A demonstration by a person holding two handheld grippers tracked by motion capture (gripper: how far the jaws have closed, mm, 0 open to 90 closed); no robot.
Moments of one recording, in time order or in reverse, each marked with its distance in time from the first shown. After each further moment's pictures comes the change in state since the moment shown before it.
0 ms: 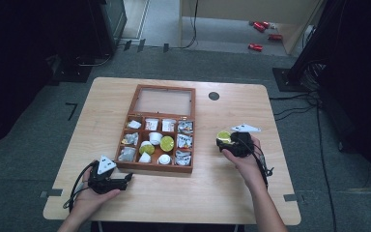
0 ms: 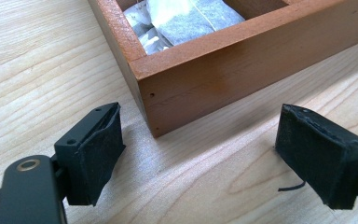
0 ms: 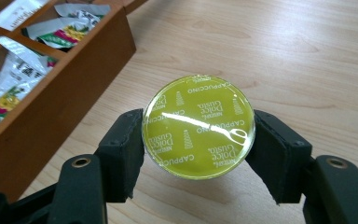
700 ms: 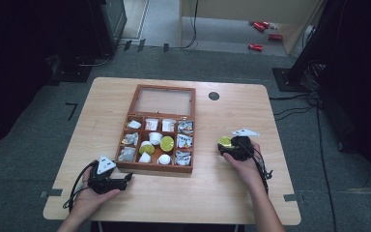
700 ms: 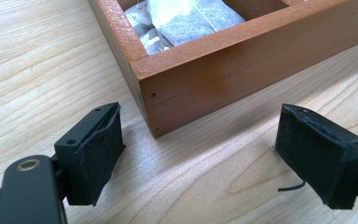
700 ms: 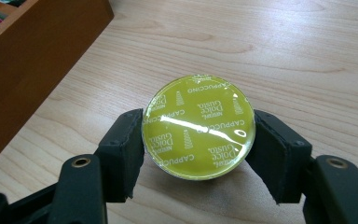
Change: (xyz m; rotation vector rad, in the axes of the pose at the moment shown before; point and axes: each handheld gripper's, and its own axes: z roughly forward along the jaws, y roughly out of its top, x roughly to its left) left arm 0.000 0.000 0.000 -0.002 -0.005 -0.007; right arm -0.010 -0.021 0.017 0.046 -0.017 0.021
